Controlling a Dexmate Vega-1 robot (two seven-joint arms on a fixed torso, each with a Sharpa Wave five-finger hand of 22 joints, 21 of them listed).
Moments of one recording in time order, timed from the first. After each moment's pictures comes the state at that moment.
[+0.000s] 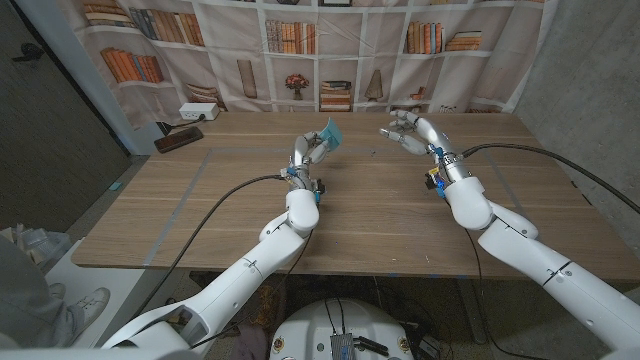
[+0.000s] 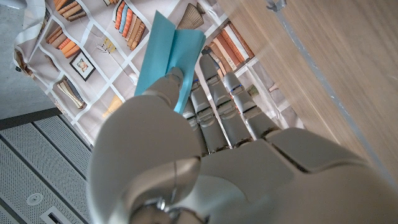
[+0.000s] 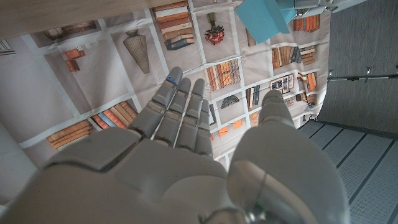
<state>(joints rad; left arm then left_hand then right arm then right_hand) 0.83 0.25 0.62 -1.46 0.05 -0.09 0.75 1.11 0.12 0.52 -0.14 0.17 0.91 -0.04 0.54 0.20 1.04 -0.15 0.40 0.34 0.91 -0.12 0.33 0.40 0.43 -0.05 0.54 0.24 -1.04 -0.75 -0.39 -1.87 -0.25 0.08 -0.41 0.69 0.03 0.20 -0.17 0.18 0.37 0.10 0.24 0.20 0.59 -0.01 0.33 0.19 0.54 -0.05 0.23 0.19 0.52 0.02 0.34 0.22</state>
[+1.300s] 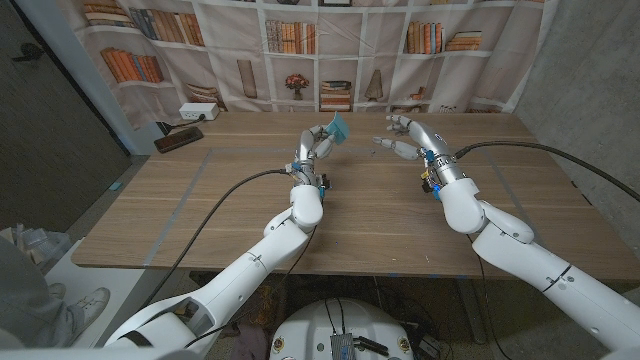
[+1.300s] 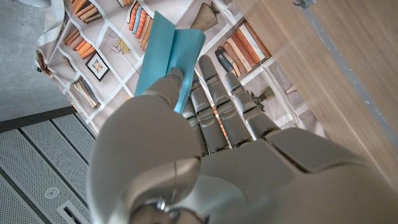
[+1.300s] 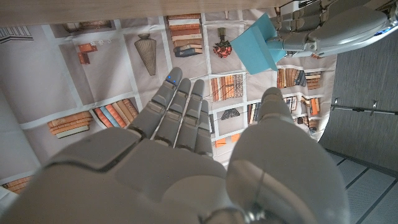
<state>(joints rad) 0.79 0.23 0.64 -1.42 0.07 -0.13 0.73 1.11 0.12 0.51 -0.13 0.17 0.91 -0.04 0.52 0.20 1.04 -0.14 0.39 0.35 0.91 -0.13 0.32 0.40 0.41 -0.04 0.56 0.24 -1.06 -0.77 -0.43 -1.99 -0.34 -0.12 -0.40 0.68 0.03 0.19 -0.11 0.18 0.37 0.11 0.21 0.20 0.59 -0.01 0.30 0.19 0.53 -0.05 0.22 0.21 0.50 0.02 0.35 0.23</state>
